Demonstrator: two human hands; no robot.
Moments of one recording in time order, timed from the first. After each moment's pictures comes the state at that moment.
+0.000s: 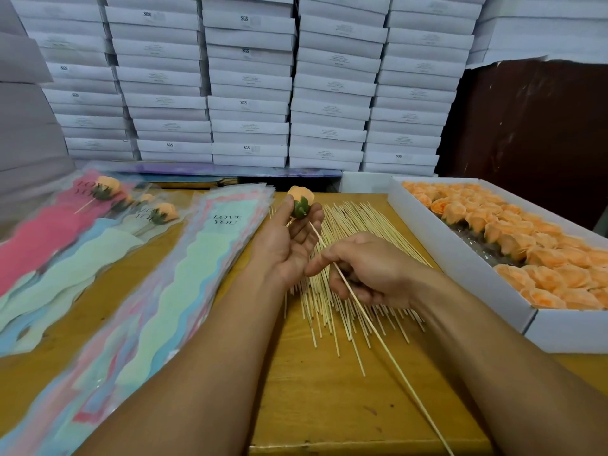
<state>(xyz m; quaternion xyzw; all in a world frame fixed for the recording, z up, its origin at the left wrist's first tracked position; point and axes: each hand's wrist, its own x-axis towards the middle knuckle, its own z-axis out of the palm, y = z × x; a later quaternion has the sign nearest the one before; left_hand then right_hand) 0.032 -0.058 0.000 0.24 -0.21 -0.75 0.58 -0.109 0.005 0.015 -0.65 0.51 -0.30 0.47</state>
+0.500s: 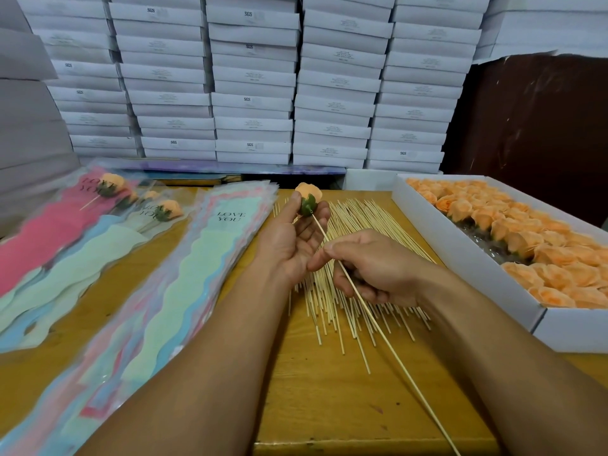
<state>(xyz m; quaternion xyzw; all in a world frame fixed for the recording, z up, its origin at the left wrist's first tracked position) 0.032 -0.059 -0.002 0.23 -0.21 -0.76 0.57 -0.108 0.007 0.016 -0.67 0.50 -0.29 0.47</state>
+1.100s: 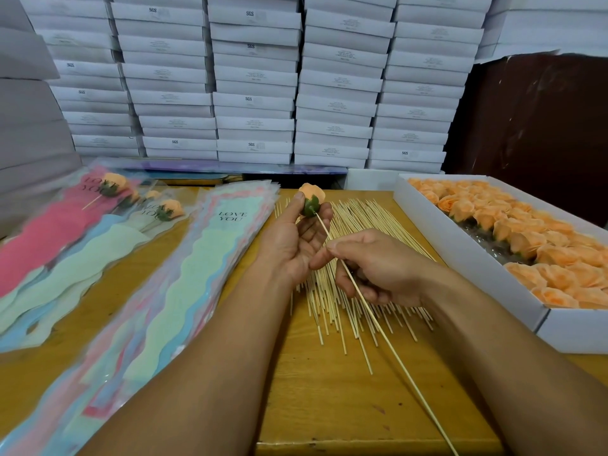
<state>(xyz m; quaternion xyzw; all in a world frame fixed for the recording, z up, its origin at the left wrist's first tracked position) 0.032 -0.061 -0.004 0.23 -0.22 -0.76 0.56 -0.109 0.008 0.016 -0.66 0.50 -0.30 0.47</state>
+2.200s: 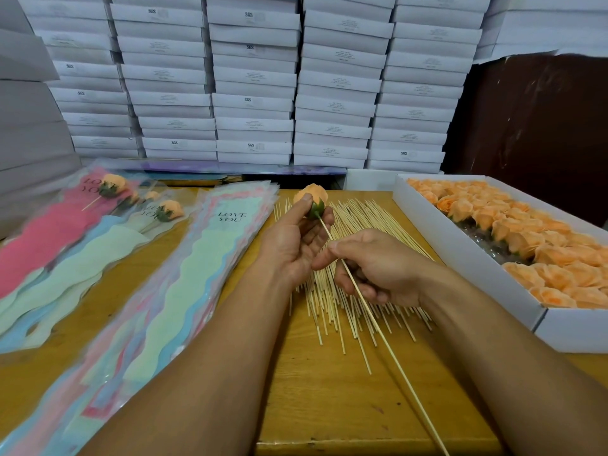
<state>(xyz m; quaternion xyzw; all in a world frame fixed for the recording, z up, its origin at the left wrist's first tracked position) 0.030 -0.058 -0.005 0.28 -0.28 -0.73 0.56 -0.109 0.006 0.015 -0.64 0.51 -0.31 0.49</state>
